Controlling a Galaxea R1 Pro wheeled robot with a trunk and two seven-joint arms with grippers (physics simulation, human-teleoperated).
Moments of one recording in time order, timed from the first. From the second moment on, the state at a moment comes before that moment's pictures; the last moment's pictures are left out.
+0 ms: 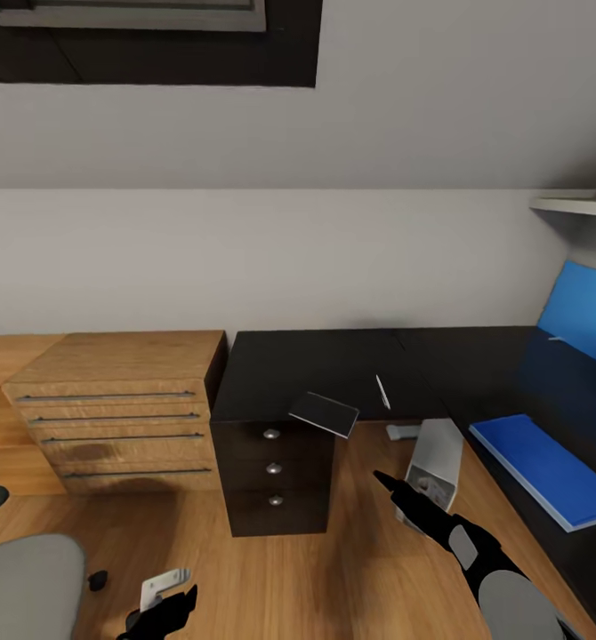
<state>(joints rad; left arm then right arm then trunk) -0.29 -0.09 0.51 -0.56 -0.19 0.00 -0.13 -0.68 0.00 -0.87 -0.35 0.14 0.27 0.71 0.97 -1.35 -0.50</state>
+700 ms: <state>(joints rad) -0.29 -0.08 0.52 -0.40 -0.18 -0.17 -0.12 -0.68 -0.02 -0.87 -0.35 0.14 0.26 0.93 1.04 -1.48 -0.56</state>
